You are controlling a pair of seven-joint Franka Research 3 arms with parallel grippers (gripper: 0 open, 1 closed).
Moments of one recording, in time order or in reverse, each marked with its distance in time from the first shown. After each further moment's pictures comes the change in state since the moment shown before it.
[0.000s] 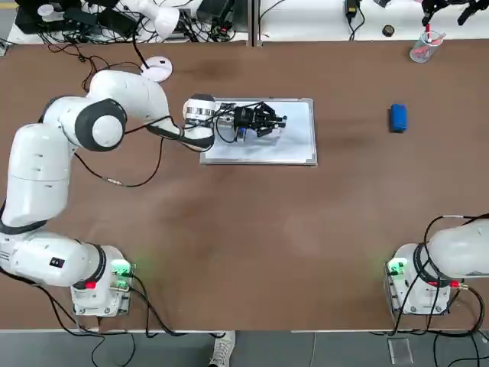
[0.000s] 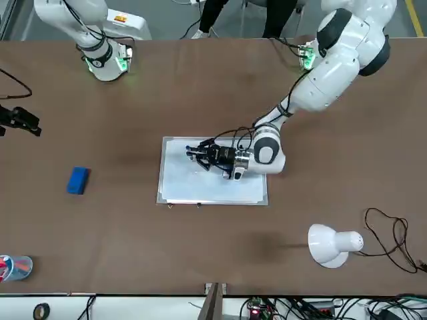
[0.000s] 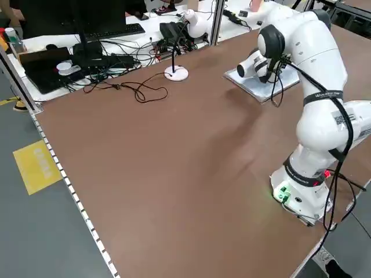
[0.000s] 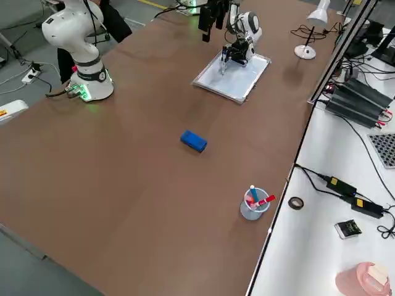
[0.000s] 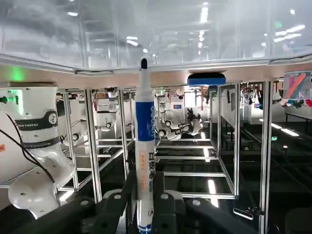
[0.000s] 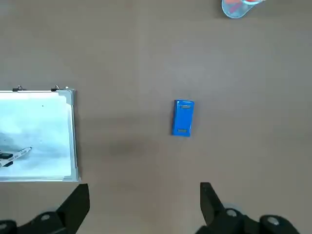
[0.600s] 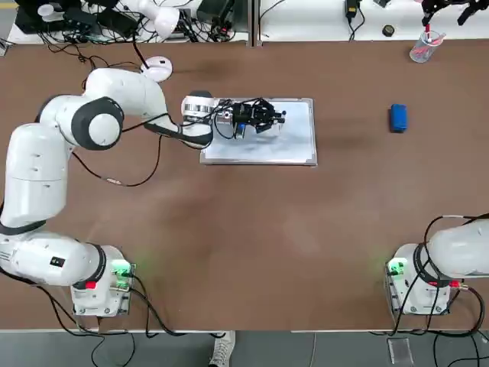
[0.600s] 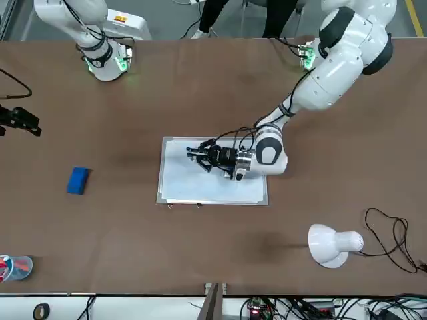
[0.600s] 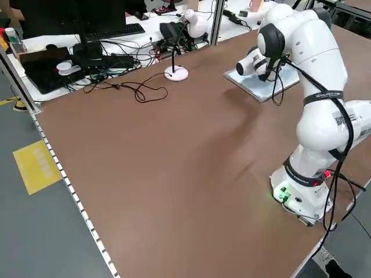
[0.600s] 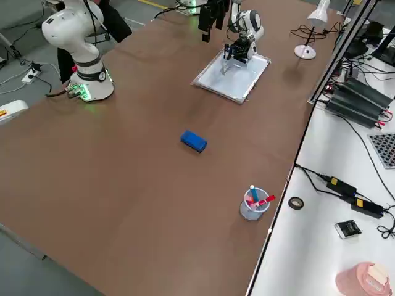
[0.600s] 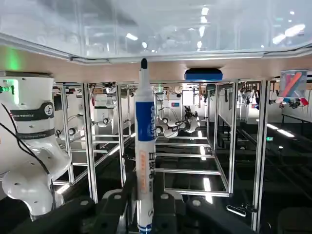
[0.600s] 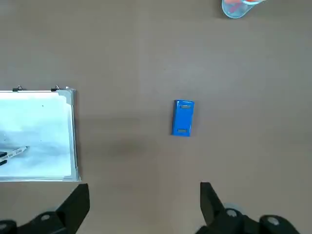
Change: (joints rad) left arm 0.019 -0.012 -0.011 -0.002 0.000 -0.012 -0.036; right arm 0.000 0.000 0.000 0.000 0.000 0.000 0.000
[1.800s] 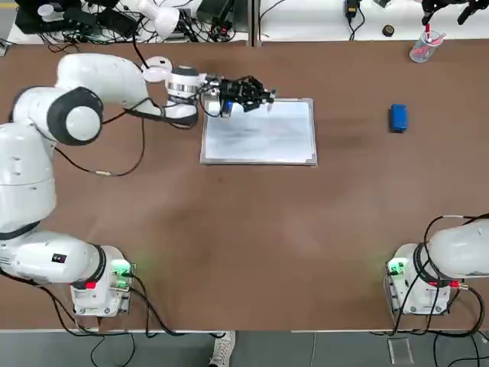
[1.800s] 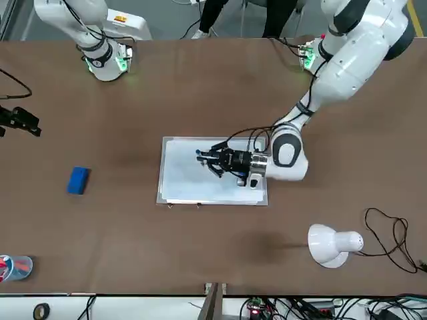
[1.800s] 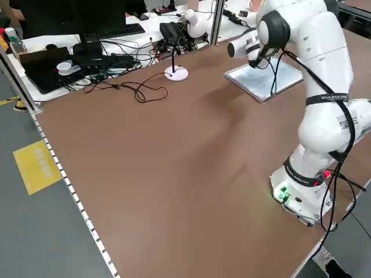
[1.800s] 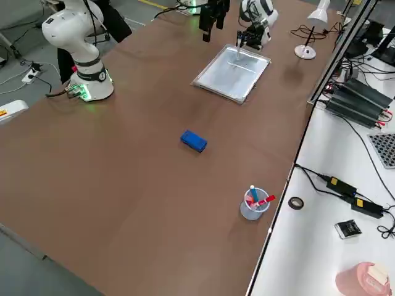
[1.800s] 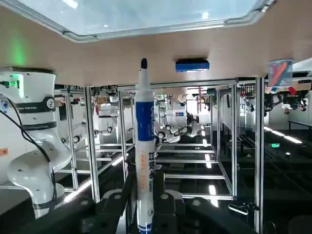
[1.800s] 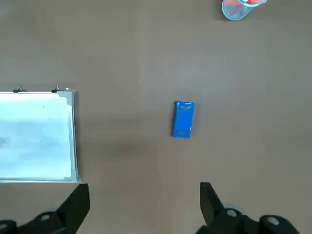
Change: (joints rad) left arm 0.065 -0.114 -0.001 -0.014 0.105 -0.001 -0.131; right arm 0.000 0.000 0.000 0.000 0.000 0.005 -0.002
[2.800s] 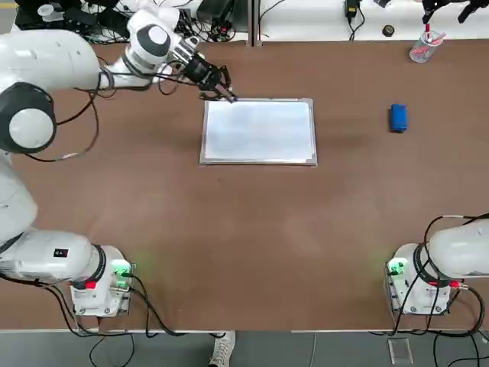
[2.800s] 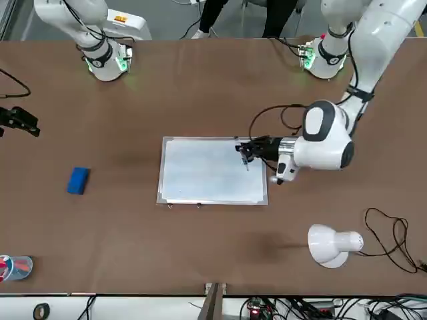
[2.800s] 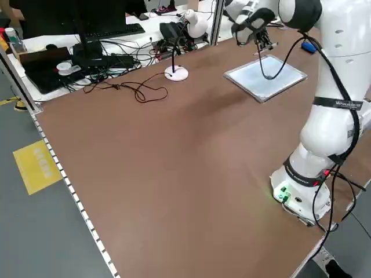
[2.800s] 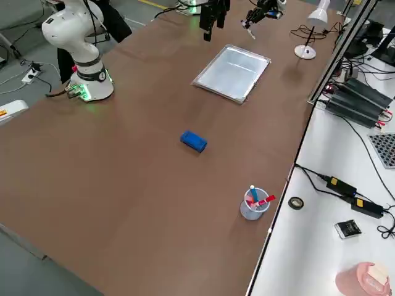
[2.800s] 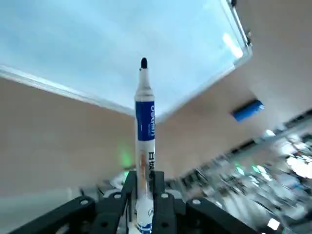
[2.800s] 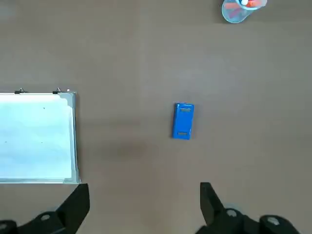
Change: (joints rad) left arm 0.130 -0.350 0.001 -0.152 0.628 -0.009 -0.041; right arm 0.000 0.000 0.000 0.004 0.000 0.002 -0.003
